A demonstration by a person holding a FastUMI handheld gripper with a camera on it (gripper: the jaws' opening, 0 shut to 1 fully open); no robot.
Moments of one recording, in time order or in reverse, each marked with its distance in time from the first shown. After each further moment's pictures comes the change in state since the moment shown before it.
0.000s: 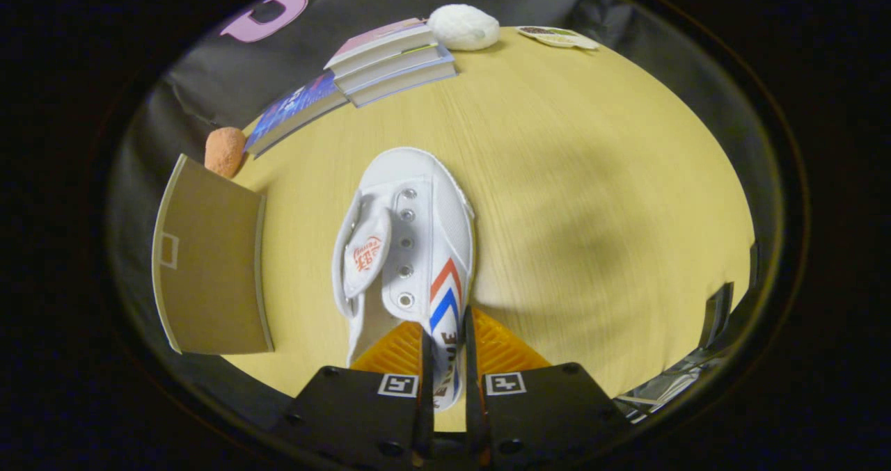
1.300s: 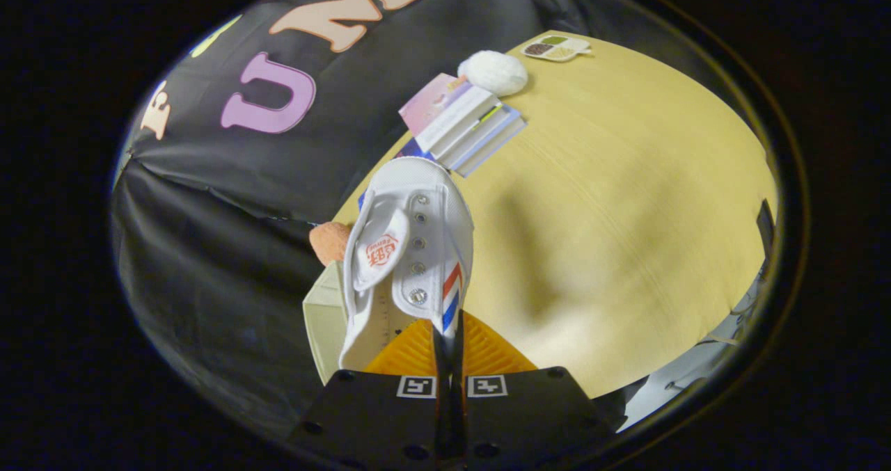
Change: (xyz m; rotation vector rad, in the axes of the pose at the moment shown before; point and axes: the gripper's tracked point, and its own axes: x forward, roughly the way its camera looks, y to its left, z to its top) arm -0.126 0.166 0.072 0.339 -0.149 0.373
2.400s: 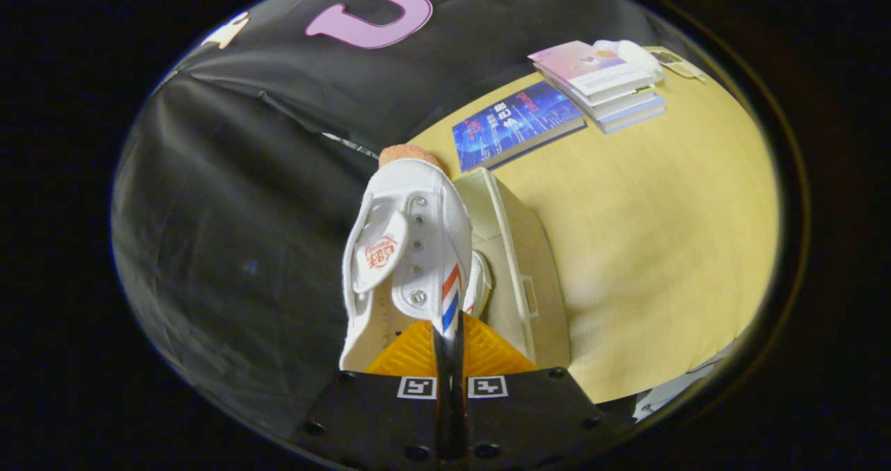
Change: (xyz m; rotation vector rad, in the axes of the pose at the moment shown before) arm 0.064 0.124 -0.111 -0.243 0.170 0.062
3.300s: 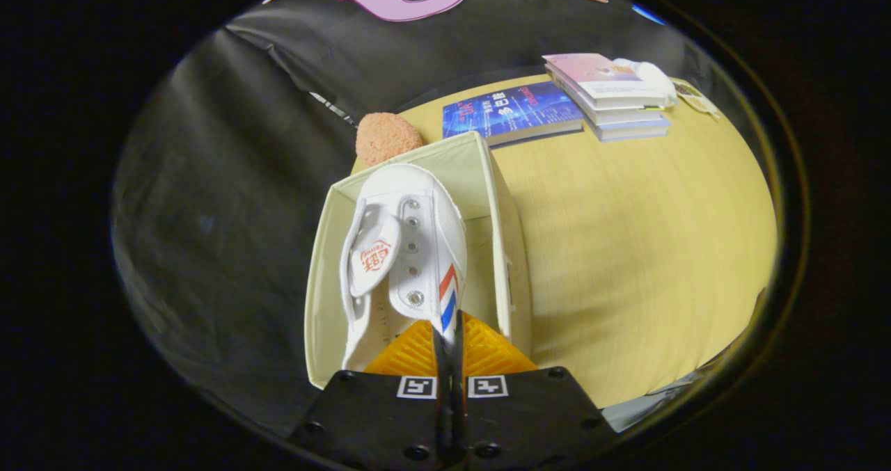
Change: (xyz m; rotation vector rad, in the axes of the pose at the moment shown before) arm 0.020 -0.022 -0.028 -0.212 -0.017 -0.185
